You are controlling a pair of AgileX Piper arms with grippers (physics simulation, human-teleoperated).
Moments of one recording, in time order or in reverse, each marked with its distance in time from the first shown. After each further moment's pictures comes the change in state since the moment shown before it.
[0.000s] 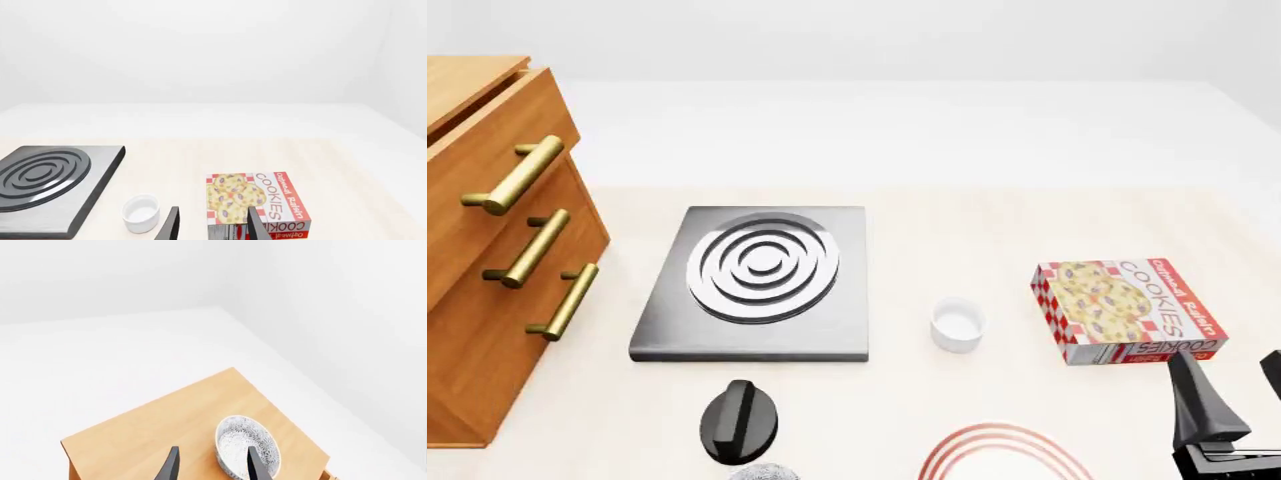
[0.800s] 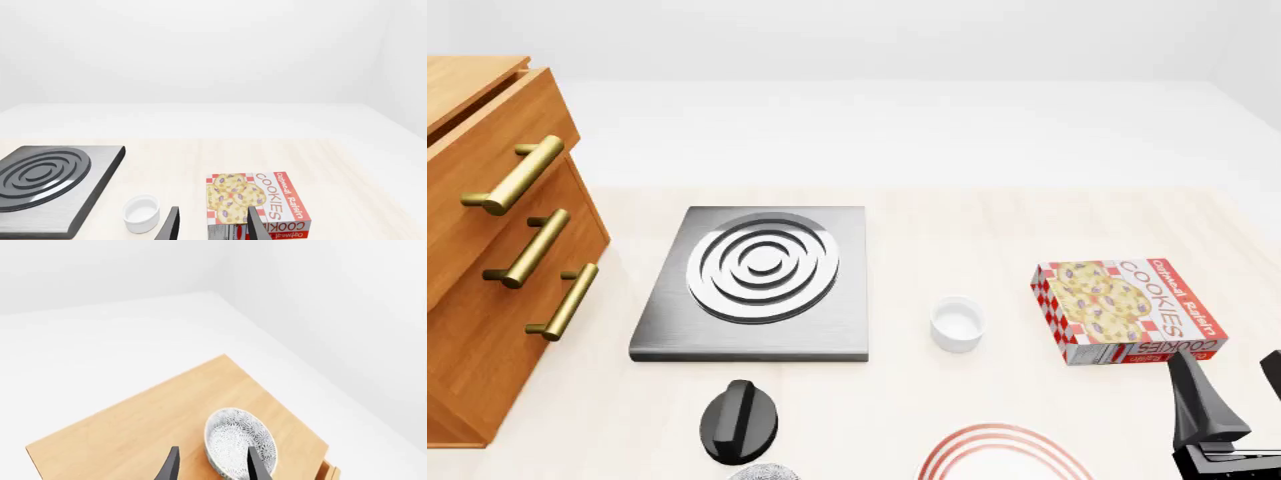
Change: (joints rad) left arm -0.055 0.067 0.008 -0.032 0.012; right arm 0.000 0.000 0.000 0.000 0.000
